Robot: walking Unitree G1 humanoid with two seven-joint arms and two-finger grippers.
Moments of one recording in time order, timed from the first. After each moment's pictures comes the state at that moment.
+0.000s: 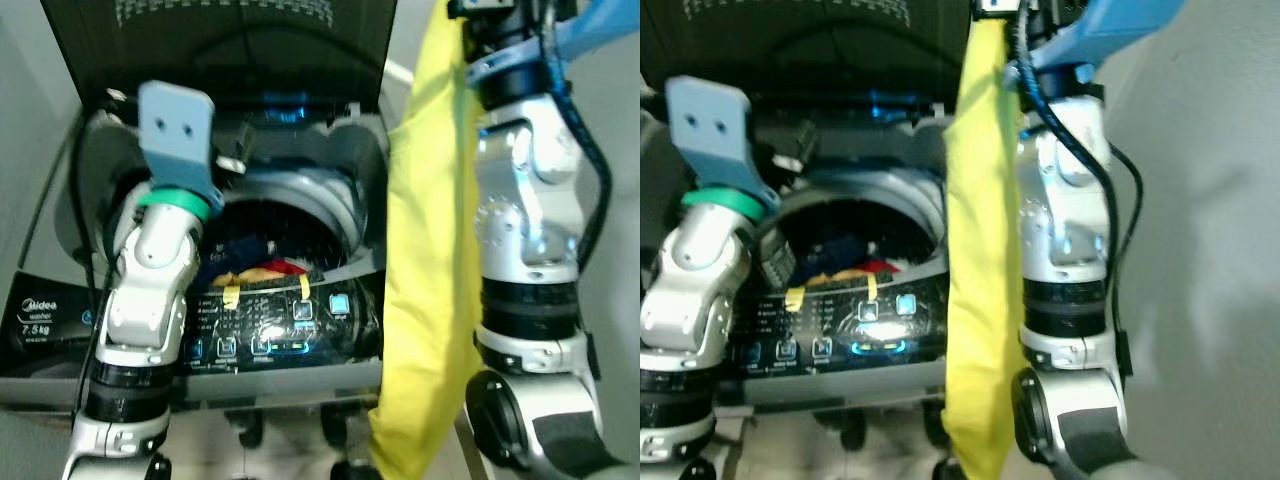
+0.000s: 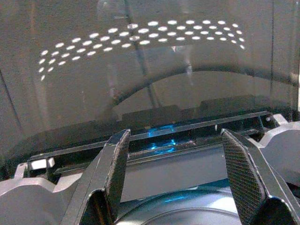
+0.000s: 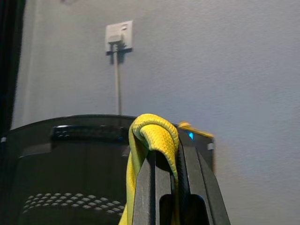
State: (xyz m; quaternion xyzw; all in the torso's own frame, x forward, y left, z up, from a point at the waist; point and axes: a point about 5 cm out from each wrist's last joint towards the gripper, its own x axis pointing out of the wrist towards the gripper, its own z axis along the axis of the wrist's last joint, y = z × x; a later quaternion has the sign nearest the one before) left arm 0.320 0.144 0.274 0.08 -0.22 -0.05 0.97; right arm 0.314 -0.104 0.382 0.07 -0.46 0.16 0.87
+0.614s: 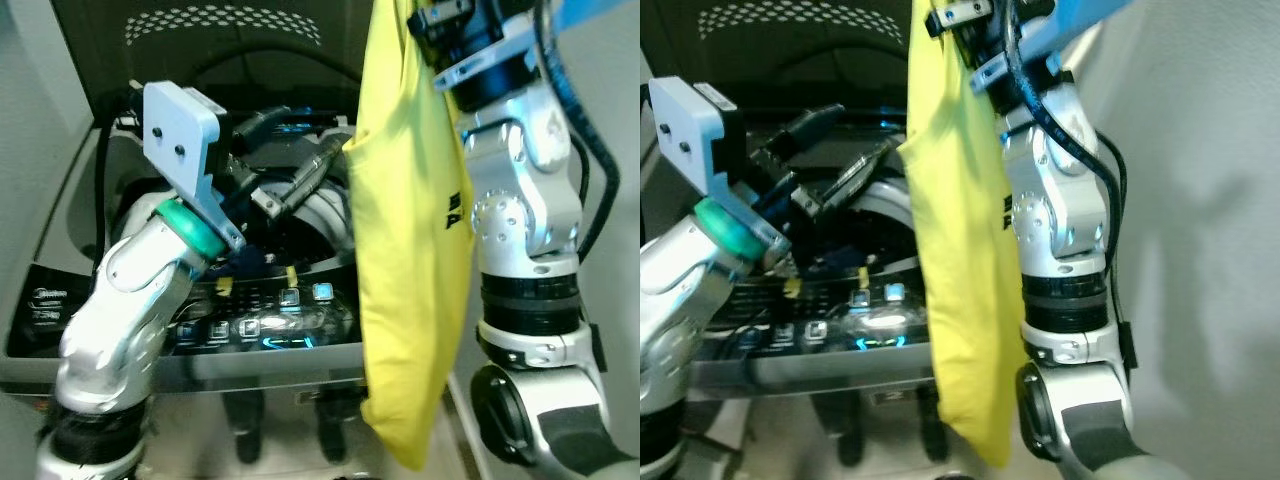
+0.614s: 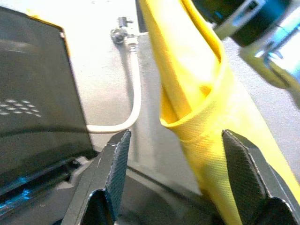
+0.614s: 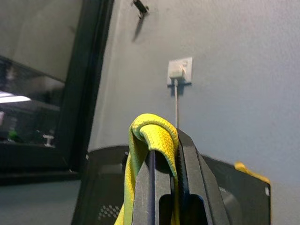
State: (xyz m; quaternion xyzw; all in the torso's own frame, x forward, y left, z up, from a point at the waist) left arm 0.257 0.111 0.286 0.02 -0.21 -0.42 0.88; right arm 0.314 -0.087 0.397 0.08 -0.45 0.31 0.84
